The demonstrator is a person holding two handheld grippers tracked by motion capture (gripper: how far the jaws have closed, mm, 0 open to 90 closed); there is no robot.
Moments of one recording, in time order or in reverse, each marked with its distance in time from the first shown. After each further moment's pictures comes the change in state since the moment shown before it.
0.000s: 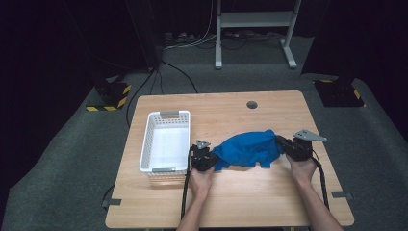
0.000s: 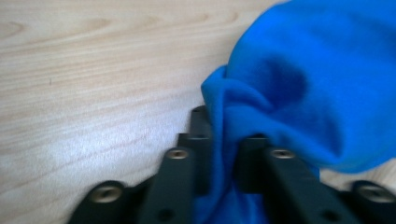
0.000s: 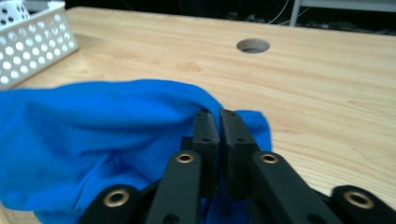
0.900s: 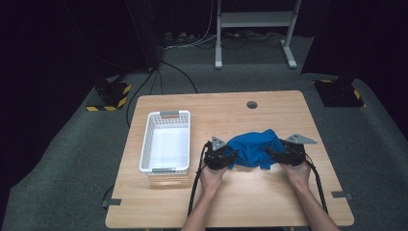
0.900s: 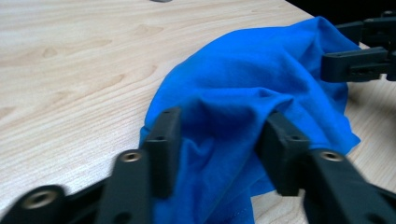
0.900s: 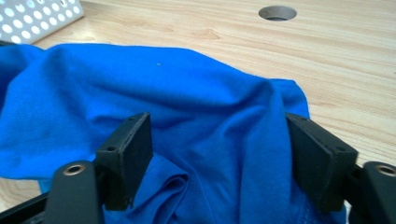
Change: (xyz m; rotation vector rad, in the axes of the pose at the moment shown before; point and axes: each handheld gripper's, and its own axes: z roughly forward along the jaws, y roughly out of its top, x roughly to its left) left arm -0.038 0.014 0.008 -0.072 -0.115 0.162; right arm 0.010 -0.016 0.013 0.076 0.035 -0.011
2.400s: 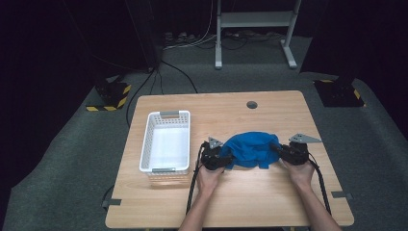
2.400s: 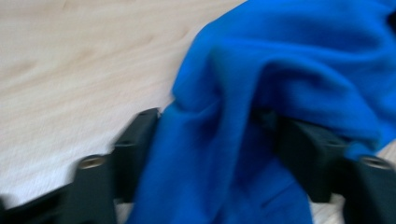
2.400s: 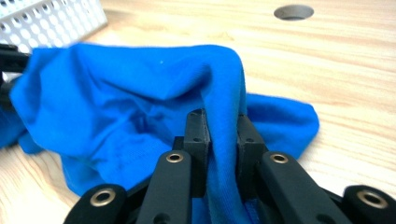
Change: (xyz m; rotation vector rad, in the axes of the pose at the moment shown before) left arm 0.012 -0.009 0.012 0.066 0.056 0.014; right arm -0.008 0.001 -0.006 -0.008 0.092 0.034
